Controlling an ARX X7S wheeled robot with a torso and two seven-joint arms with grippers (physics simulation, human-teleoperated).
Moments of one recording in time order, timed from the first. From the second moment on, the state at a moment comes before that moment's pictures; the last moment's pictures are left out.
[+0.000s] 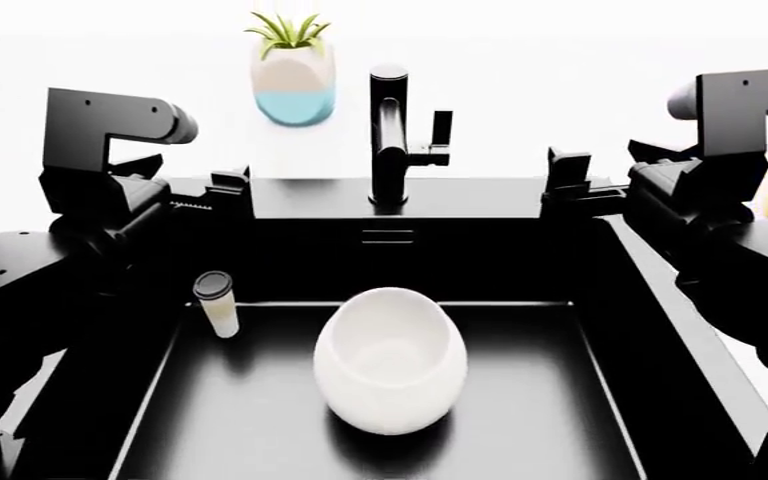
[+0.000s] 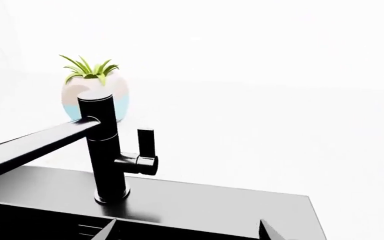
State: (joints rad) left arm -0.89 -0.42 -0.01 0.34 -0.75 -1.31 -0.17; right arm 0.91 0.46 0.04 -0.32 0.76 1.29 0.18
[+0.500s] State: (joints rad) left arm -0.80 -0.37 -0.02 0.35 -0.74 -1.36 -0.28; right arm 0.88 0.45 0.05 -0.30 0.79 1.31 0.19
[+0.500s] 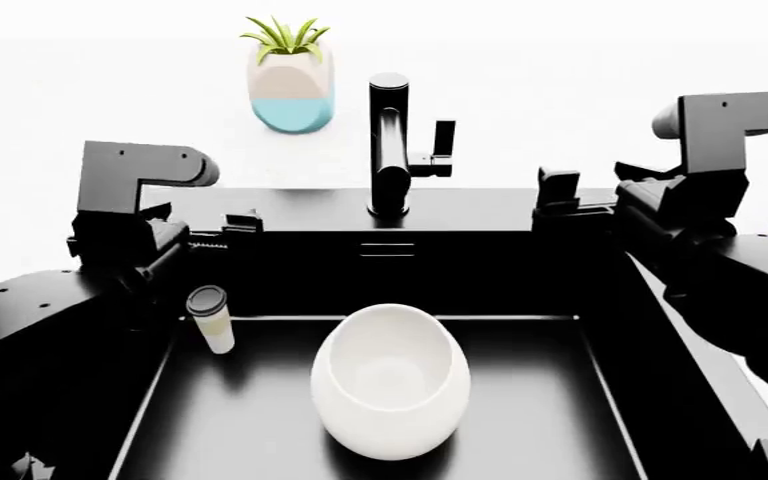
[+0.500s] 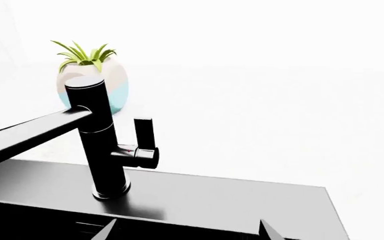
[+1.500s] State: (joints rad) left arm -0.64 -0.26 0.02 -0.26 -0.47 -0.84 -0.30; right arm 0.79 0.42 0.01 -0.23 0.77 1.21 0.18
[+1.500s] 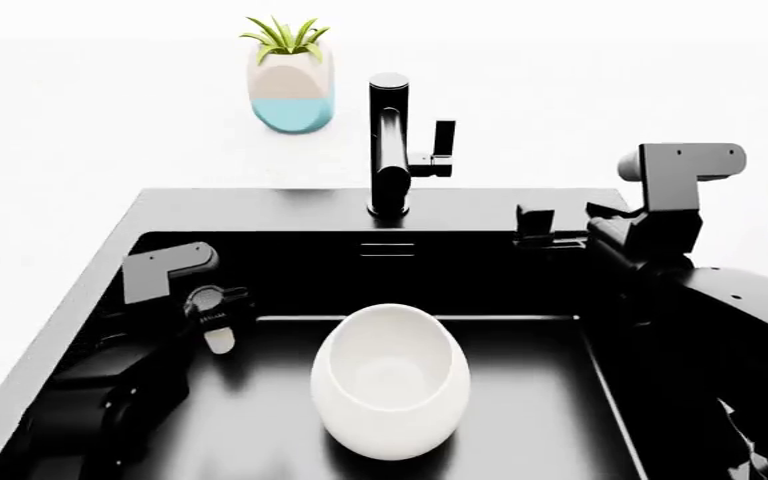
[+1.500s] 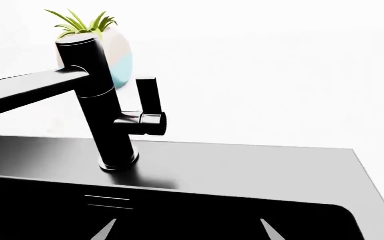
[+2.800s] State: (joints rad) left arm -0.92 -0.17 -0.02 -1.30 -0.07 -0.04 0.04; right arm 0.70 0.39 -0.01 -0.20 0.77 1.12 0.18
